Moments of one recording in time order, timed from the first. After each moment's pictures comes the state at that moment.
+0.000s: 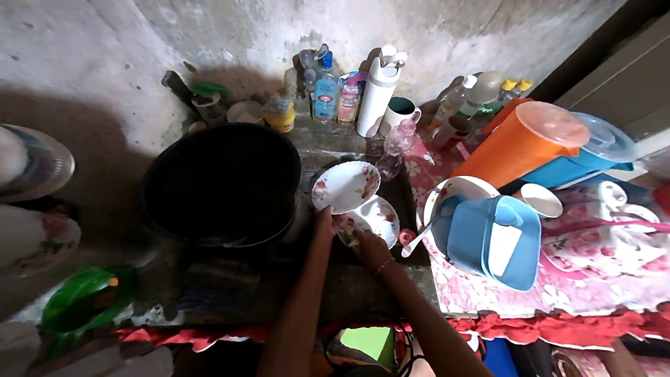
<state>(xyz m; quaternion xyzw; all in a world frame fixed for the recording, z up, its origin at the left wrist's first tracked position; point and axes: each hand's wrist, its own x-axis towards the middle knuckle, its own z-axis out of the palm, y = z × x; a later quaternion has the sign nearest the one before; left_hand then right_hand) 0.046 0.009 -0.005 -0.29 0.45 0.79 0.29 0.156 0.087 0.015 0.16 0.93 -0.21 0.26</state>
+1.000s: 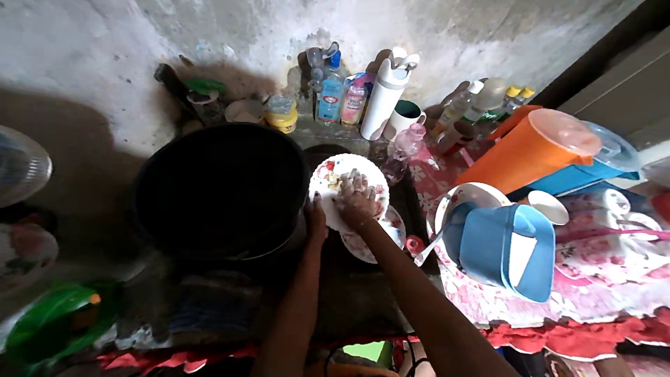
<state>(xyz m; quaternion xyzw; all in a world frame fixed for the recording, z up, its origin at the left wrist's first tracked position) 0.016 -0.015 -0.030 -0.11 0.65 0.74 0.15 0.043 0.084 0.006 0.19 0.97 -0.15 0.06</state>
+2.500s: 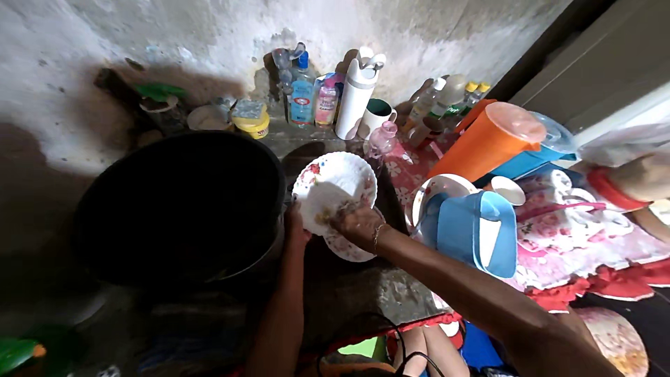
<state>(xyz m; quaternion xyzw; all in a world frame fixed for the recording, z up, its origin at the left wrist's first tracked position) 0.016 -0.021 -0.015 -0.16 0.53 0.79 0.26 0.110 0.080 0.107 -0.02 0.97 -0.05 0.22</state>
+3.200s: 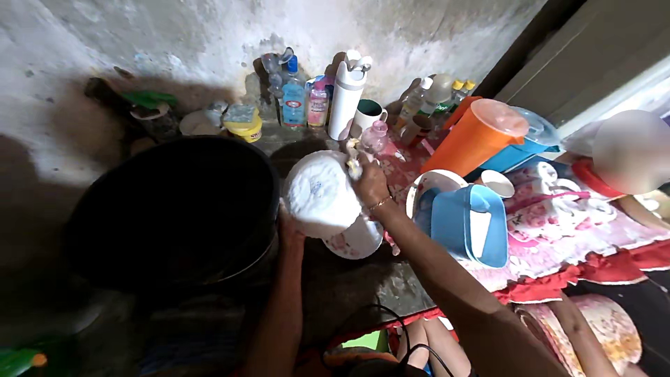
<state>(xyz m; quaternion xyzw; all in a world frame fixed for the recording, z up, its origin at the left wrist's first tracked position) 0.020 -0.021 -0.025 -0.11 0.42 0.89 0.18 0.077 0.130 0.091 0.26 0.93 -0.23 -0.13</state>
